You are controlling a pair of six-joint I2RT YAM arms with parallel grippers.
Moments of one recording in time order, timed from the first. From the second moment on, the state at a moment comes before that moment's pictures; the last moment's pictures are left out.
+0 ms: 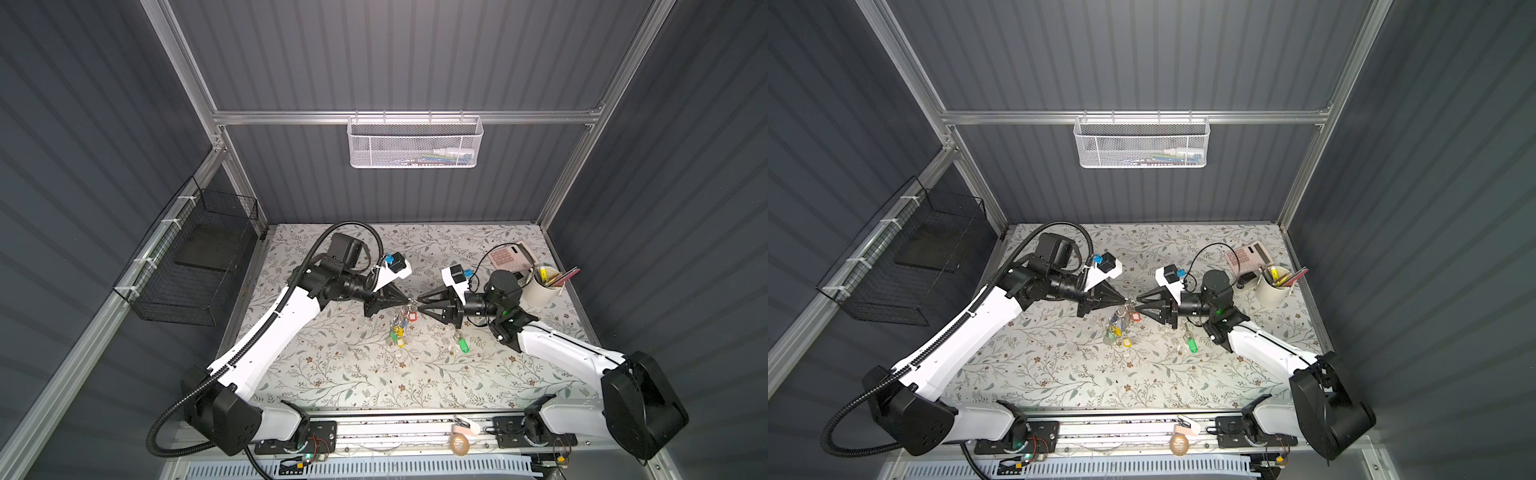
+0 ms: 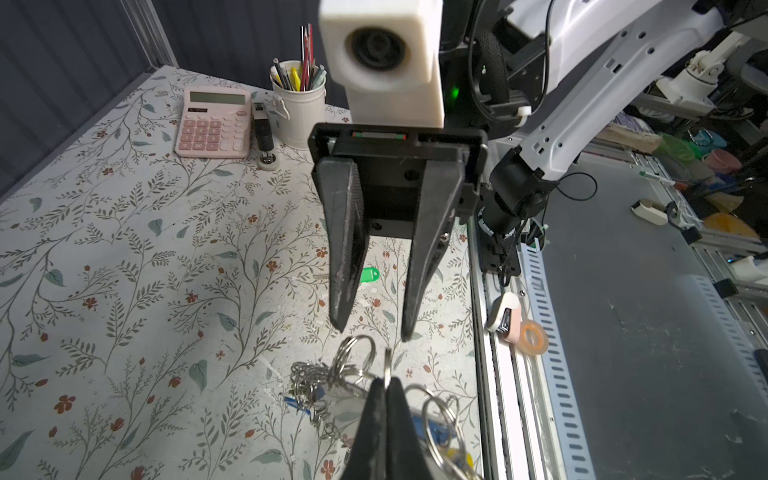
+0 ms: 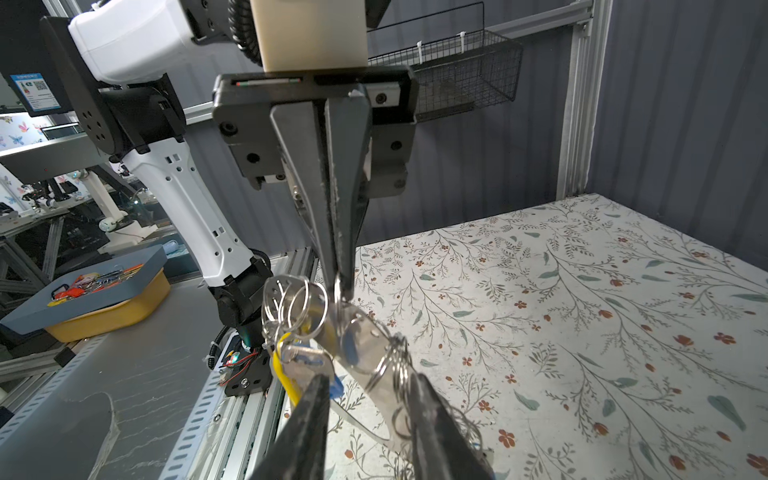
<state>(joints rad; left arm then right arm) -0.57 1.38 1.38 -0.87 0.85 0.57 0.50 1.30 0.65 0.61 -1.04 0.15</state>
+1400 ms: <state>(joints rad) -0.62 1.47 1.51 -1.04 0.77 0.67 0.55 1.33 0.69 0.61 -1.07 0.17</state>
